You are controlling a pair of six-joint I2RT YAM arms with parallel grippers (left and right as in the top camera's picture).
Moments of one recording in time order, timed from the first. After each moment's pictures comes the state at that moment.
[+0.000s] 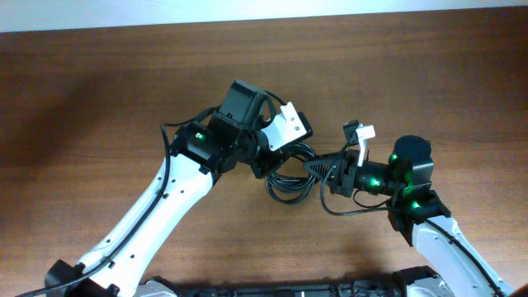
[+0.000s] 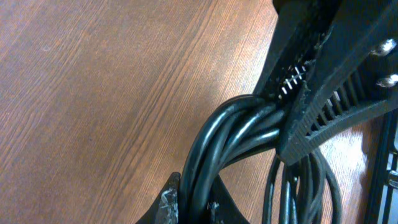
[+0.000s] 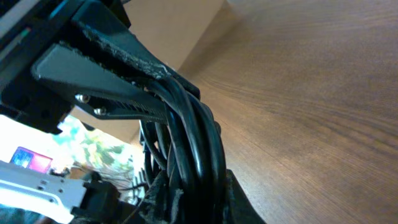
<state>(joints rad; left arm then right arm) -0.58 1.50 1.32 -0.80 0.39 0.49 0.14 1.13 0.42 0.35 -1.05 0.54</state>
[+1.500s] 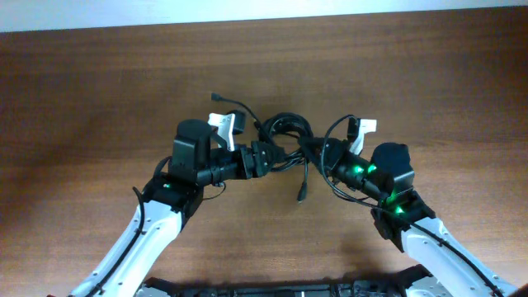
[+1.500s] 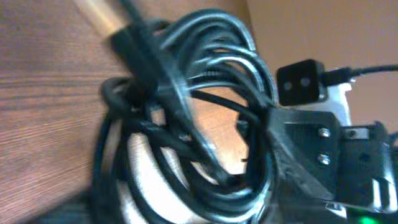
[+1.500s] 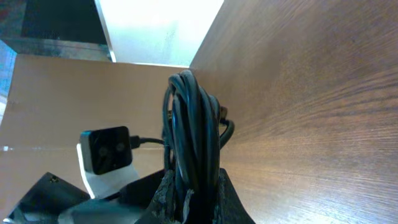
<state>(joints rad) -0.37 1.27 0.72 -0.04 0.69 -0.67 0.34 1.14 0.42 0.48 -0.53 1.29</state>
